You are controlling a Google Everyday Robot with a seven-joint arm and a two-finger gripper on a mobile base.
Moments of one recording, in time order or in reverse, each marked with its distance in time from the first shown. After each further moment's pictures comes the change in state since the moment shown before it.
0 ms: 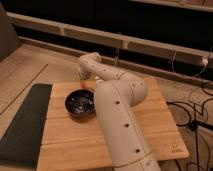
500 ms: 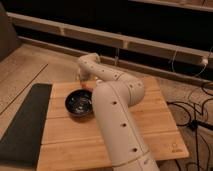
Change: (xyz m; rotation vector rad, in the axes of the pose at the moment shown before) arm -0.001 0.000 0.002 0.003 0.020 -0.008
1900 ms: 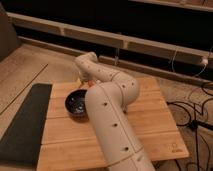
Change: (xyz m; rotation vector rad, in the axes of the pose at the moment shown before) arm 0.038 -0.010 0.011 0.071 0.195 0.050
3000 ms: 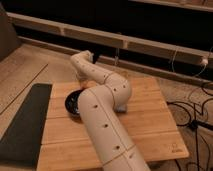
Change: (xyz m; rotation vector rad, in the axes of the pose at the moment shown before) arm -0.023 0.007 -0.001 0.035 -0.008 -0.042
